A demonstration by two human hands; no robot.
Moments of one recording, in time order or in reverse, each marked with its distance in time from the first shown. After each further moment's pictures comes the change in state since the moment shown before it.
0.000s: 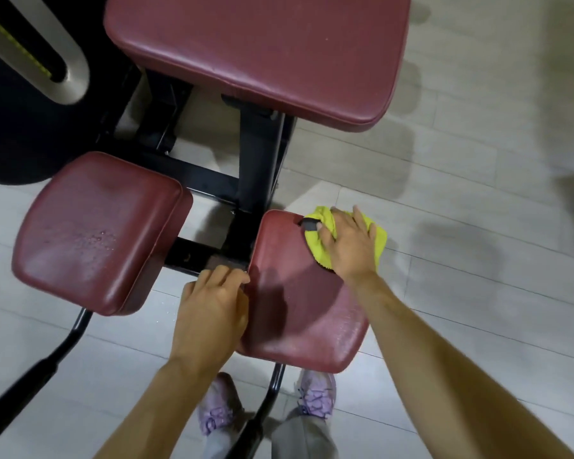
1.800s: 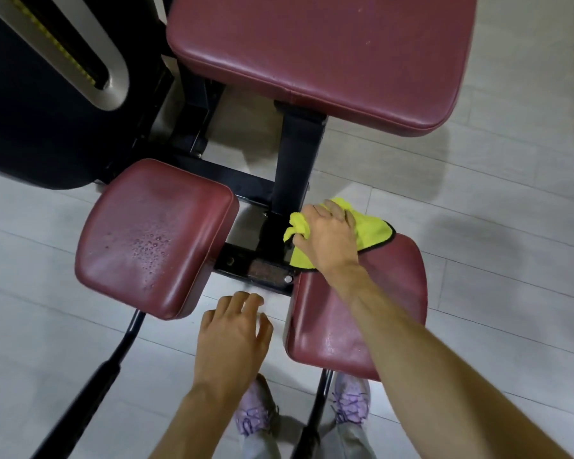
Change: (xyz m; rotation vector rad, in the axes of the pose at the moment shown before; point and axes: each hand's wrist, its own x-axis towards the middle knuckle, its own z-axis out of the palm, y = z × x) left_hand -0.026 -0.065 -0.002 0.066 0.020 -0.014; right_hand 0.005 -0.138 0.031 -0.213 0.049 -0.252
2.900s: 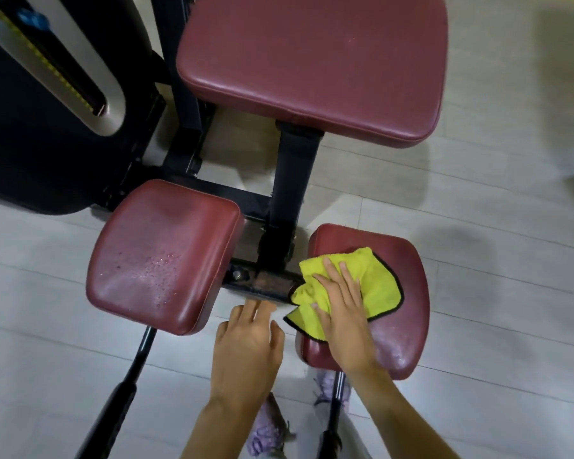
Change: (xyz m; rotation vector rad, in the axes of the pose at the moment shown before) left_hand -0.002 -0.008 -0.013 -0.078 -0.004 0.033; right_hand -0.135 -0.006 0.041 0.352 0.134 0.000
